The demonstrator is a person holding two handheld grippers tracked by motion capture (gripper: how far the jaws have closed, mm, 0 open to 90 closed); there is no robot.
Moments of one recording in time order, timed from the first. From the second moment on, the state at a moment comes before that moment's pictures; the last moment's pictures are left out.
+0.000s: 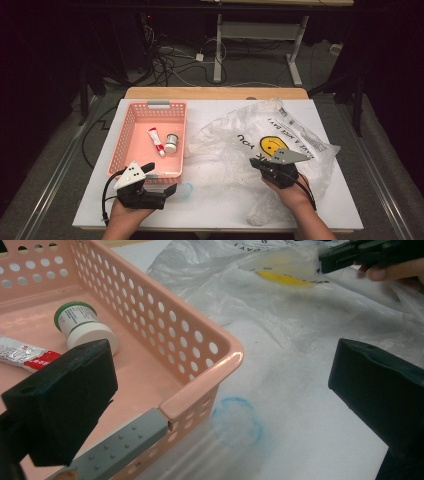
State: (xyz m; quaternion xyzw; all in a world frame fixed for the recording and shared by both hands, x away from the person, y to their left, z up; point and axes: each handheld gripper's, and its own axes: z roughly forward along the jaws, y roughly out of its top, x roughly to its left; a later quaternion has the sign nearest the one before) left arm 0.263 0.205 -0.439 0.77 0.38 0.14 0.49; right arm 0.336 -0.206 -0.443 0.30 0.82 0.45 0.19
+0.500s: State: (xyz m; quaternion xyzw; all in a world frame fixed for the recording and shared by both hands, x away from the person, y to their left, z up) left arm 0.263 0.203 -0.440 0.77 0.39 0.14 0.49; right arm 0.334 -0.230 -0.406 0.30 0.78 0.50 0.23
